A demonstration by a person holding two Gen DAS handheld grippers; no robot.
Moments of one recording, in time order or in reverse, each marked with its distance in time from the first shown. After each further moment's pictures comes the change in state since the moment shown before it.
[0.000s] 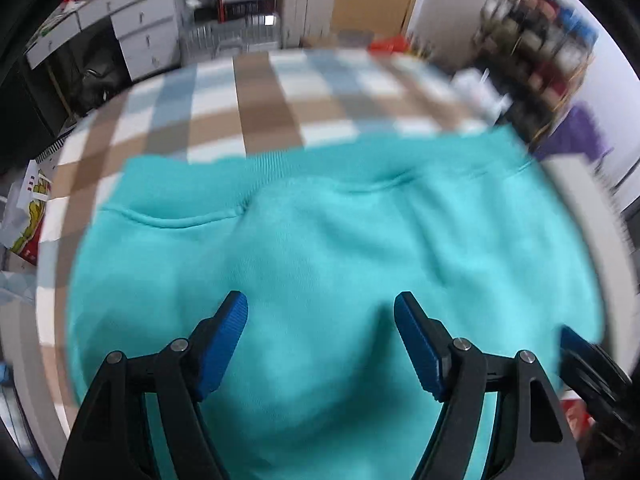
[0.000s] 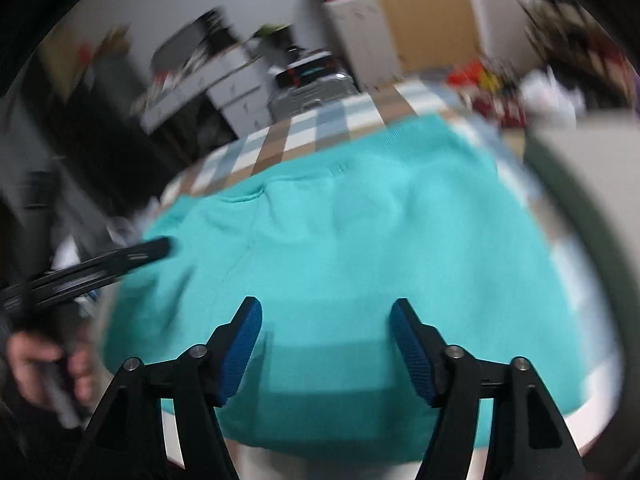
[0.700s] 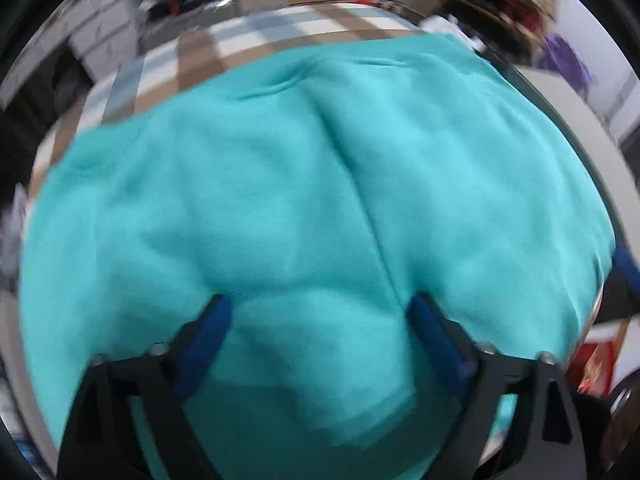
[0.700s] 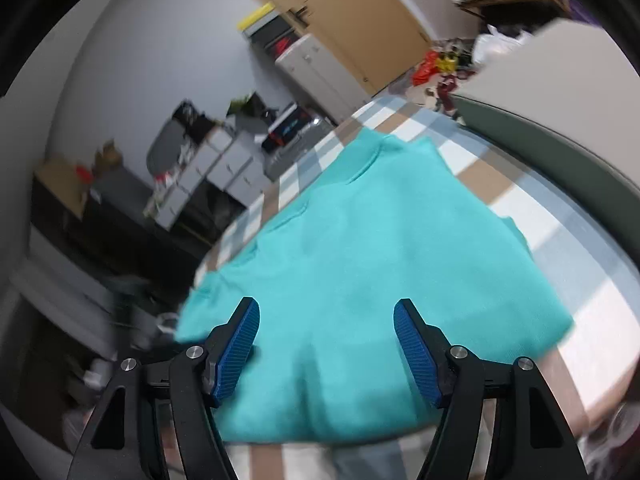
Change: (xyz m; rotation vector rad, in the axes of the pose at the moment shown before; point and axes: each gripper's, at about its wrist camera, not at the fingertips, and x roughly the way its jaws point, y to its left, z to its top) left arm 0.006 -0.044 -0.051 0.123 0.077 -0.002; right arm -0.066 -0.052 -0.021 0.291 -0.182 0.165
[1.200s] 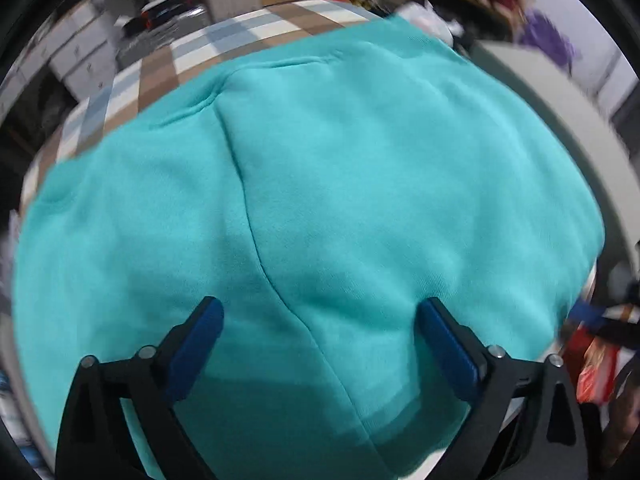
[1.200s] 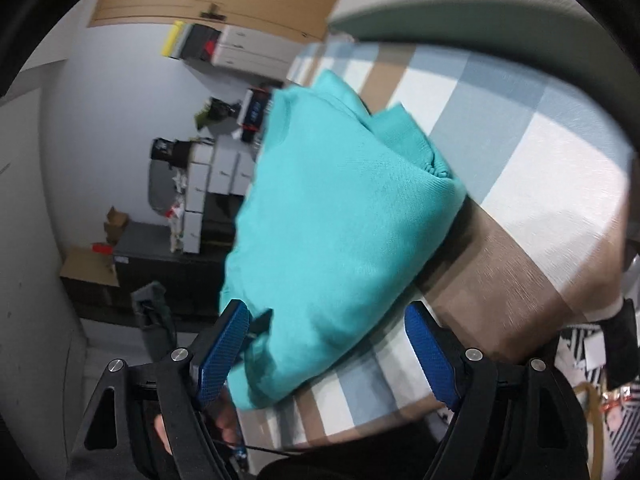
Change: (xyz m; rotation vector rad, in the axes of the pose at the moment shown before) left arm 0.005 -0.050 -0.002 0.079 -0.006 -0.006; right arm 0.013 -0.079 0.001 0.353 0.240 0.036
